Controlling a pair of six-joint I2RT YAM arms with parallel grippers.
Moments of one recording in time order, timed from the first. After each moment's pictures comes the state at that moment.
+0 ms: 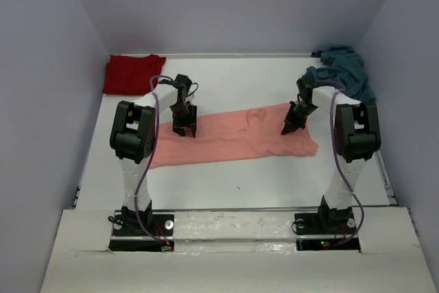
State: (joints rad) left arm -0.29 2.04 1.48 -0.91 0.16 -0.32; right arm 0.09 1.97 1.36 -0.81 -0.28 0.54
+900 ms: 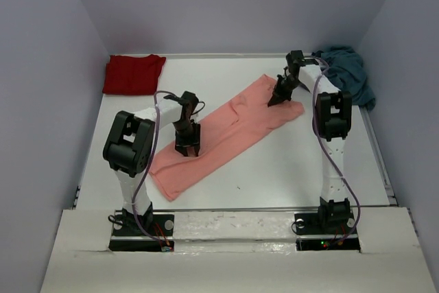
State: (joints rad) left arm -0.40 1.87 1.21 -0.89 0.16 -0.41; right arm 0.10 2.45 2.12 -0.97 -0.35 0.52
